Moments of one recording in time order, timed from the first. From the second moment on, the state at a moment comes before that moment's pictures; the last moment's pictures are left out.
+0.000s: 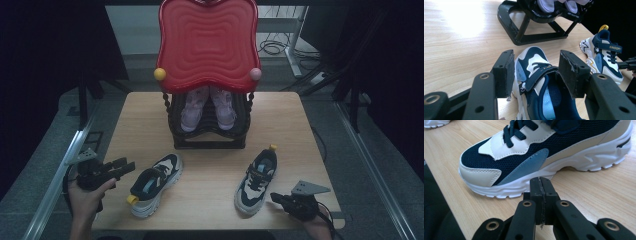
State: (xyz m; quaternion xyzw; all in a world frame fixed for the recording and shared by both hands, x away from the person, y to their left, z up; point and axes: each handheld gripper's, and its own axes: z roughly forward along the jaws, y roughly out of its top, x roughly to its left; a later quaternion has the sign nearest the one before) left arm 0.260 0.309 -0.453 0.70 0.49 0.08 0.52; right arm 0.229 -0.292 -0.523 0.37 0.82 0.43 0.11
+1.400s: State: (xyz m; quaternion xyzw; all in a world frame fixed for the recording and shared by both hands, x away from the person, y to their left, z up) left arm 0.251 0.308 -0.443 0.70 0.48 0.09 0.52; right arm 0.234 -0.212 -0.524 0.32 0.84 0.42 0.10
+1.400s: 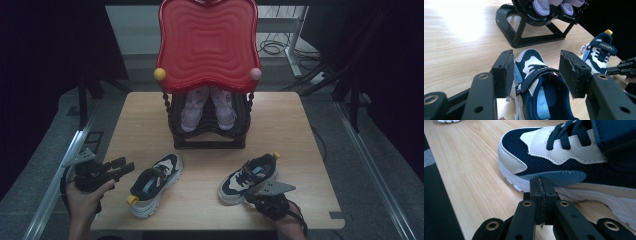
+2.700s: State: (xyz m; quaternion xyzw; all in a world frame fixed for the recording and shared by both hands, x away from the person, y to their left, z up) left arm 0.251 0.308 -0.445 0.70 0.49 0.09 0.52; right arm 0.233 -0.168 -0.523 0.33 0.83 0.43 0.14
